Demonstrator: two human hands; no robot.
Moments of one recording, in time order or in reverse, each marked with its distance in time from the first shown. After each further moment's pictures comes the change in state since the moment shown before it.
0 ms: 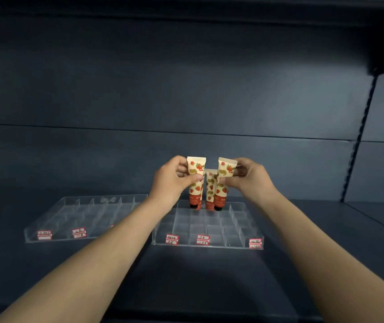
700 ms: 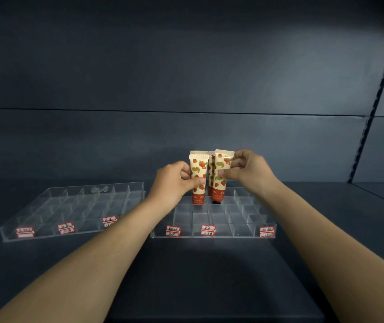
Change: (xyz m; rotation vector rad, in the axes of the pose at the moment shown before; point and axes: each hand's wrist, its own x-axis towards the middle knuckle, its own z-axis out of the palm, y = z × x) left_hand -0.002 -0.037 0.015 0.214 -0.147 -0.046; right_hand 0.014 0.031 0.018 0.007 -0.016 0.108
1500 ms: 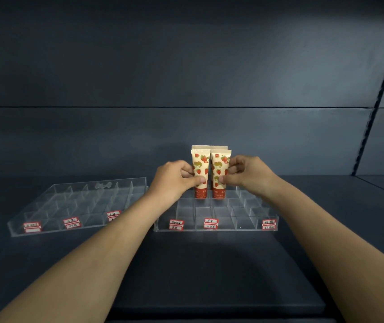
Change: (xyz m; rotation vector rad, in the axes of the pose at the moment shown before) left_hand -0.005 -0.001 -0.005 0.066 -0.044 -0.035; right_hand -0.010 0.005 0.000 -0.164 -0.154 0.022
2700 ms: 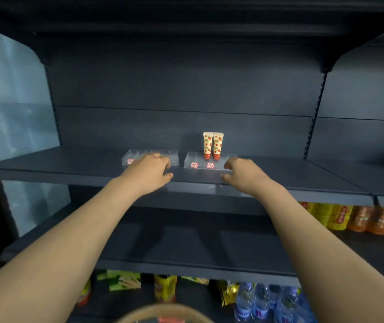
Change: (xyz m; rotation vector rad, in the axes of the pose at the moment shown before) left_hand -0.295 0.096 -0.151 0.751 -0.082 0.091; right_hand -0.285 -0.101 0.001 -0.711 -0.034 -0.127
